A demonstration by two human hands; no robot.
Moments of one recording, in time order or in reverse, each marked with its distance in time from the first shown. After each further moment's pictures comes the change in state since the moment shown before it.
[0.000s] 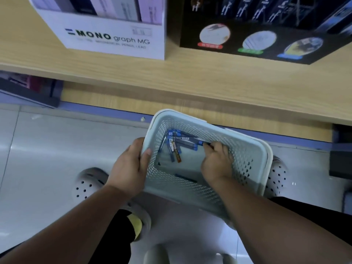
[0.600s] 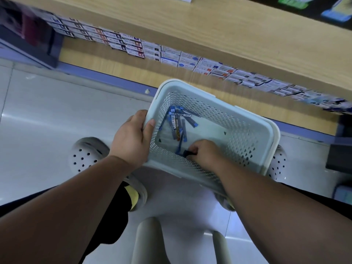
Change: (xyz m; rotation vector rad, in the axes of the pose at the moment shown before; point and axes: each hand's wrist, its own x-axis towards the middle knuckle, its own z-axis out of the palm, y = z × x) left_hand 0.000 -0.004 0.010 -0.028 0.092 -0.046; right_hand -0.006 -0.011 0.005 0.131 -0.440 -0.100
